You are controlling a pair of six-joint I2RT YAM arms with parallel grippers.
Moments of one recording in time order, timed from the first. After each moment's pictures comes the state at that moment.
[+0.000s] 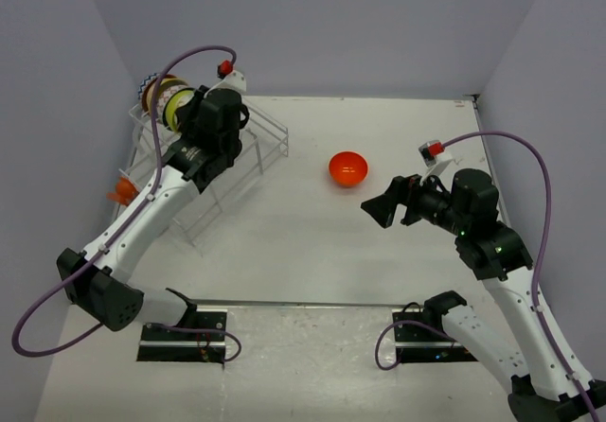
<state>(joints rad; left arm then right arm) -0.52 1.38 1.43 -0.39 -1.06 0.51 0.36 0.72 0.95 -0.59 -0.39 0.37</state>
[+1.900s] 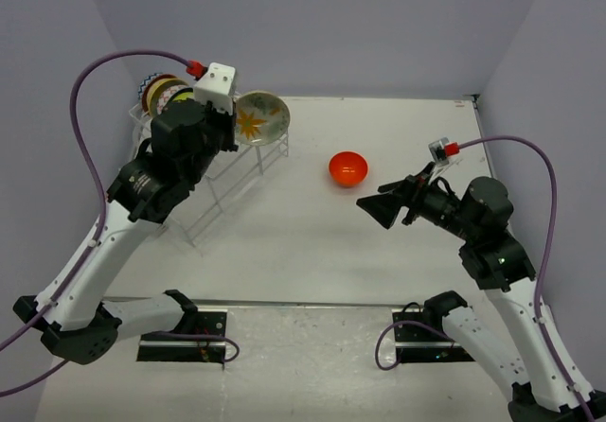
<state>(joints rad) -0.65 1.17 1.55 -0.60 -0.44 0.01 0.36 0.66 0.91 -0.38 -0.53 0.53</state>
